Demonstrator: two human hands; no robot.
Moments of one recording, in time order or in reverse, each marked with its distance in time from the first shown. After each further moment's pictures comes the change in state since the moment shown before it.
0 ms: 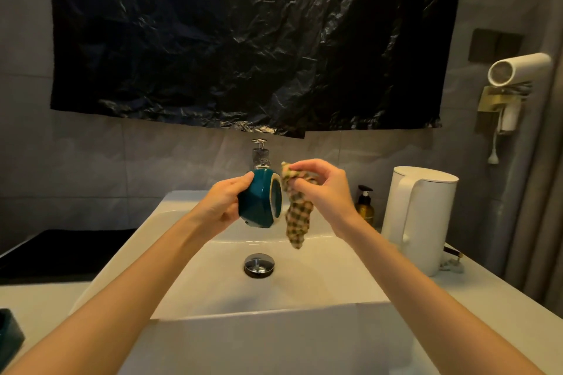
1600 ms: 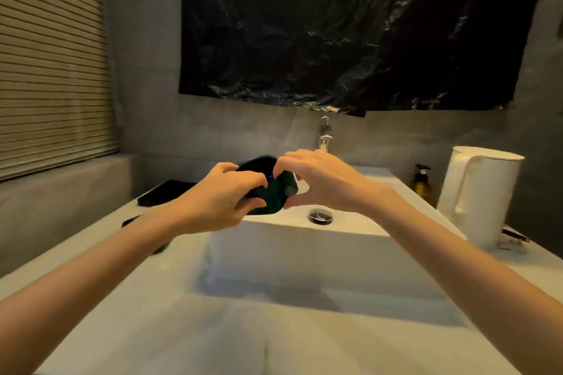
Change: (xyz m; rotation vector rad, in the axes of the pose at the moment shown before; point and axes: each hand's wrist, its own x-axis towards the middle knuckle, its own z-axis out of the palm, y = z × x) left_hand -0.219 0.039 -0.051 1.632 -0.010 0.606; right_hand -0.095 -0.106 0.048 -0.826 -0.696 -0.736
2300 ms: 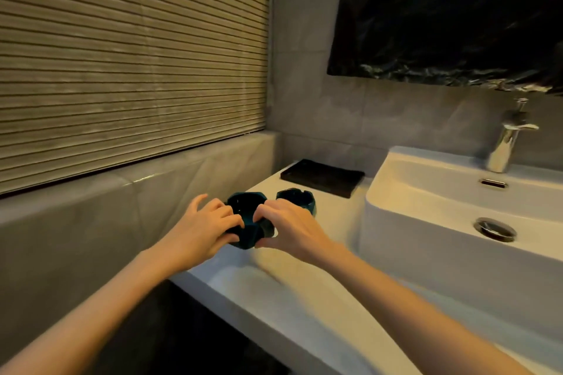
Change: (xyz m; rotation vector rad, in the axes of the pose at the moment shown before) left_hand -0.259 -0.108 -0.041 0.547 -0.296 -0.459; right_hand 0.152 -0.211 0.188 0.433 0.119 -0.275
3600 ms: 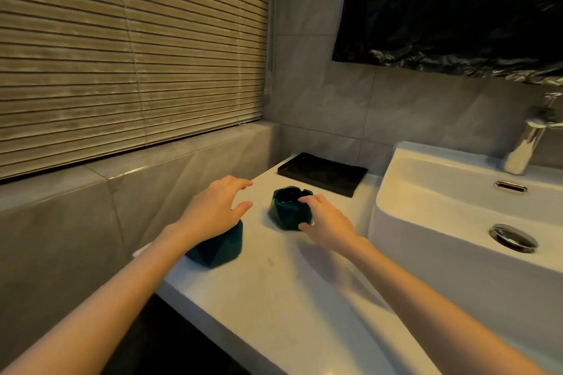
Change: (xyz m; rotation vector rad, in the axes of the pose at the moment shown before) left_hand 0.077 -0.010 0.035 -0.517 -0.025 -0.370; right_hand -0.006 0.091 0.023 0.076 -0.173 0.591
